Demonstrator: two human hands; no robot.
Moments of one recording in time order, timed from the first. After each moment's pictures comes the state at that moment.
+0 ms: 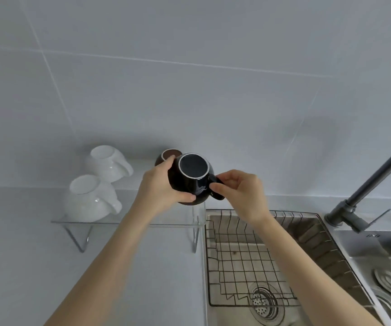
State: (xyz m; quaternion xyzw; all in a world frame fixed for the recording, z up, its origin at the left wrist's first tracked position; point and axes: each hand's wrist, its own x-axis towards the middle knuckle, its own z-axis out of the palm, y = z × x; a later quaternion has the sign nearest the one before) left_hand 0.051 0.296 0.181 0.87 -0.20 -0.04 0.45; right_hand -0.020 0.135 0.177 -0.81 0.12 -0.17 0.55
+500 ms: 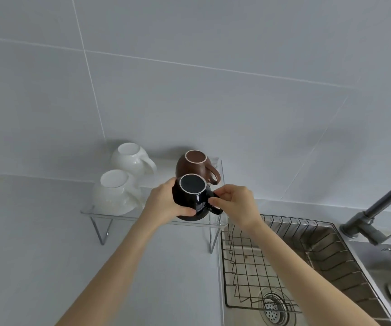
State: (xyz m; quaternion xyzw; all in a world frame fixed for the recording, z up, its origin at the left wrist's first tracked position) left_hand 0.063 0.341 0.140 0.87 -0.15 -0.09 0.45; right_hand 0.007 0.175 0.145 -0.86 0.13 -0.10 0.48
